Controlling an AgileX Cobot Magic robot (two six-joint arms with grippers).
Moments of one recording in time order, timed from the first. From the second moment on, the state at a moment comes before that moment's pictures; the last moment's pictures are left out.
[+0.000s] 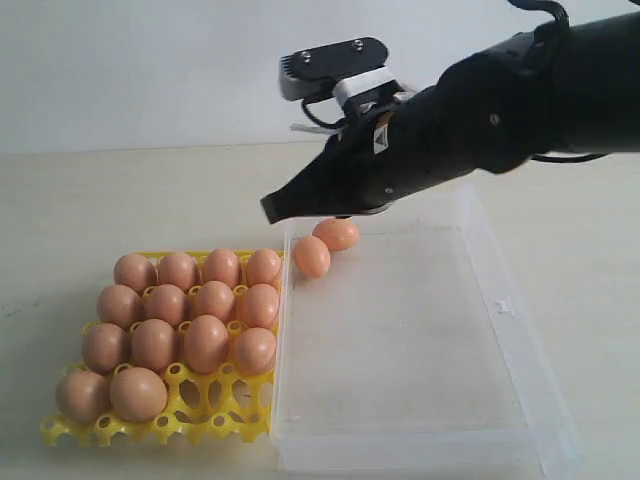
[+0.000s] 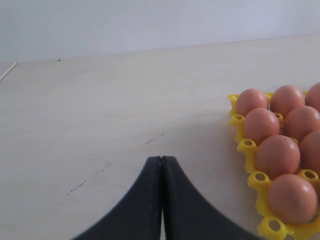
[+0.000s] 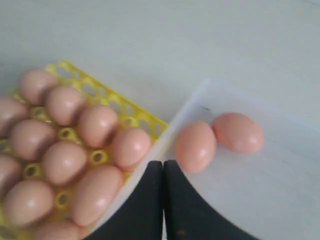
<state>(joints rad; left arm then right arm) -0.01 0.00 0.00 0.04 0.37 0.02 0.66 1.69 -1.13 -0.02 0.32 0.12</state>
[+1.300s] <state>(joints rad) -0.01 0.00 0.00 0.04 0.37 0.02 0.54 2.18 -1.59 0.21 0.69 -0.10</state>
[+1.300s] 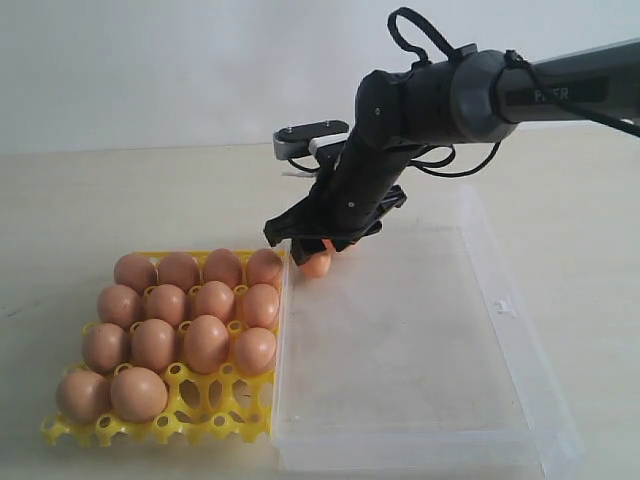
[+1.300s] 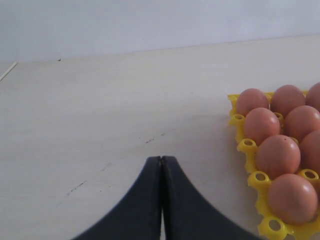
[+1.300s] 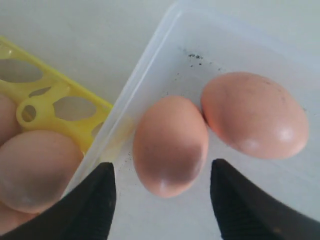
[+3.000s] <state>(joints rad) -0.01 0.00 0.00 0.04 0.37 0.02 0.55 2.19 -1.61 0.06 0.95 -0.06</state>
